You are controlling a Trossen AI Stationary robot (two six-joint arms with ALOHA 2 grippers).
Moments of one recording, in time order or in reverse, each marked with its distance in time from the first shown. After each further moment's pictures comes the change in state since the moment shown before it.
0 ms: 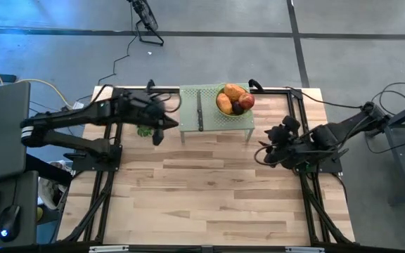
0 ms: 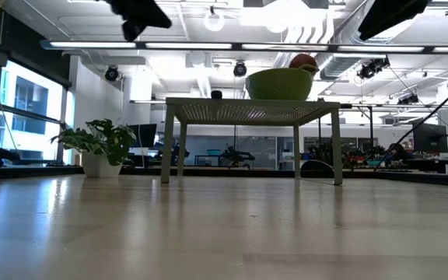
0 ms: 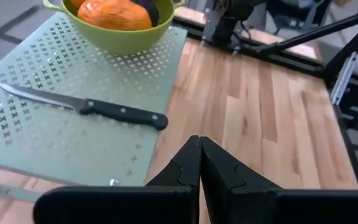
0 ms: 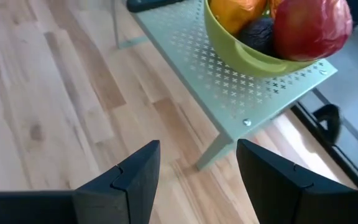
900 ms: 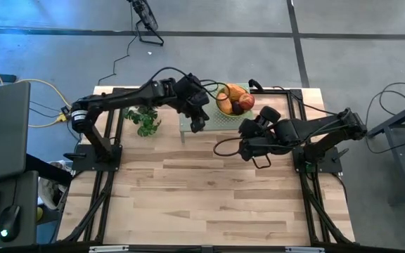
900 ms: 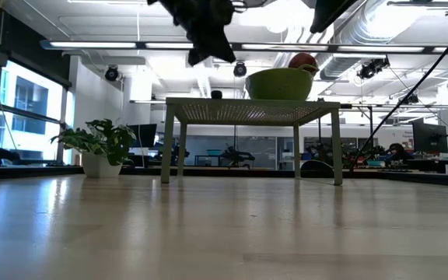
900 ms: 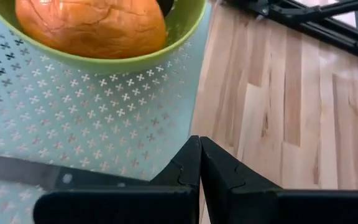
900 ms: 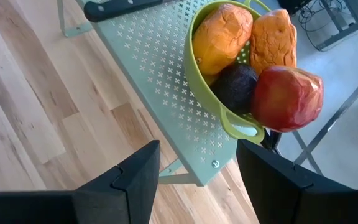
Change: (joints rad) left arm 0.088 0.641 0.569 -0.226 0.143 0.053; right arm -0.198 0.456 0.483 -0.261 0.000 -0.115
